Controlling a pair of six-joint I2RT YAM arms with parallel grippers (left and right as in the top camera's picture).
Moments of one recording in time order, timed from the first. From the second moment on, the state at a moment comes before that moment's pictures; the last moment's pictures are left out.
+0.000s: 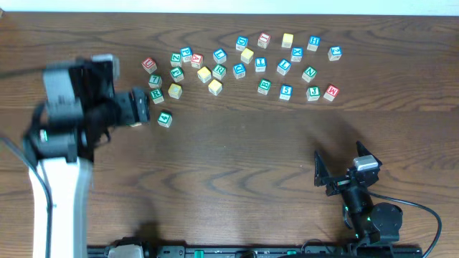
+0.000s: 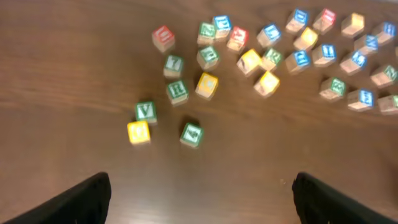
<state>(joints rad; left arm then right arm) 0.09 1.25 1.36 -1.01 0.21 -0.04 0.03 0.01 0.01 -0.05 -0.21 0.01</state>
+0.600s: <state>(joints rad) 0.00 1.61 1.64 -1.07 0.21 0.01 0.03 0.01 0.01 -0.05 -0.21 0.01</state>
